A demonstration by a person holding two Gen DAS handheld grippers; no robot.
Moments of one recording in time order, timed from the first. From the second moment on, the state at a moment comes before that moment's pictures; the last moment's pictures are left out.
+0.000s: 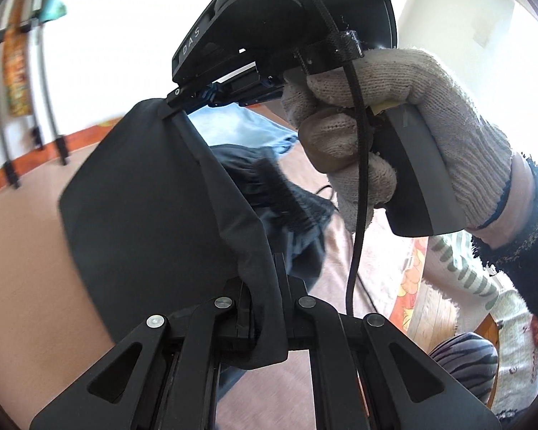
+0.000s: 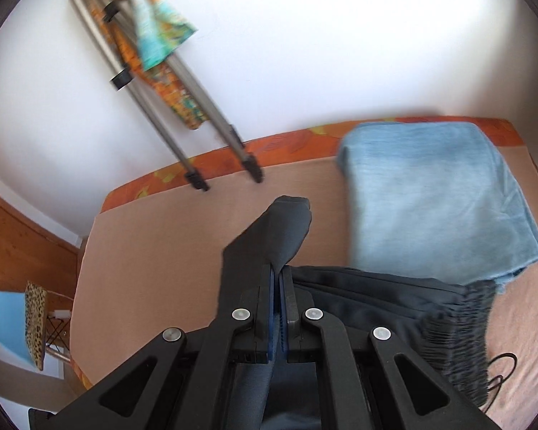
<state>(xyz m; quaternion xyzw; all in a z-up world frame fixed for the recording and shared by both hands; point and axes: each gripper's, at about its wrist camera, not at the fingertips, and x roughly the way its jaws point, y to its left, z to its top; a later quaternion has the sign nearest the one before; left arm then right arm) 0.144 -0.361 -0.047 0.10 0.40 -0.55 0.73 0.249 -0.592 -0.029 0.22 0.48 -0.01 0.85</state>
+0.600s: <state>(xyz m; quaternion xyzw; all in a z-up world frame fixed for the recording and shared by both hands) 0.101 -0.473 -0.080 0.10 0.42 -0.59 0.68 0.175 -0.731 -0.067 0.28 0.46 -0.06 0.84</state>
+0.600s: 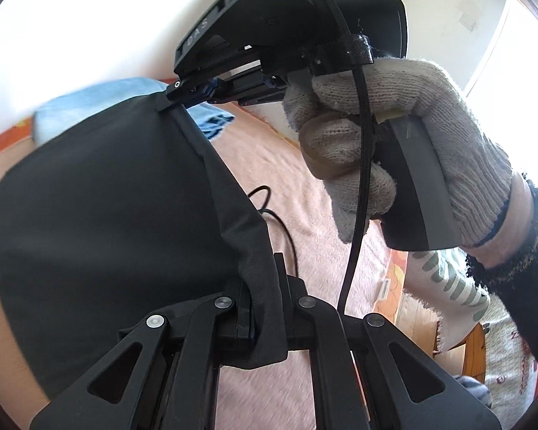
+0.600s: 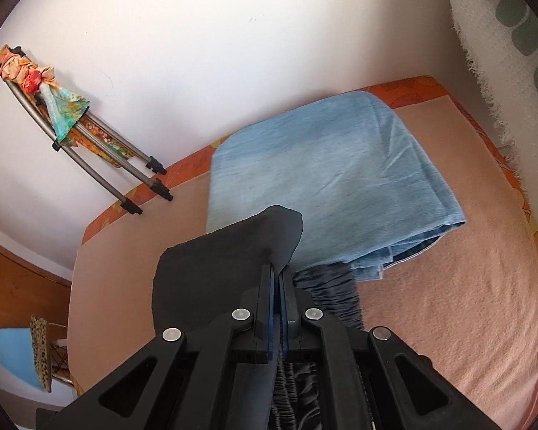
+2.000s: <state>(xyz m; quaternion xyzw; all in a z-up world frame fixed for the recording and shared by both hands) 0.190 -0.300 -0.099 0.09 0.46 -0.42 0.78 0.081 -0.695 -0.056 0.22 0.44 -0.05 0.87</state>
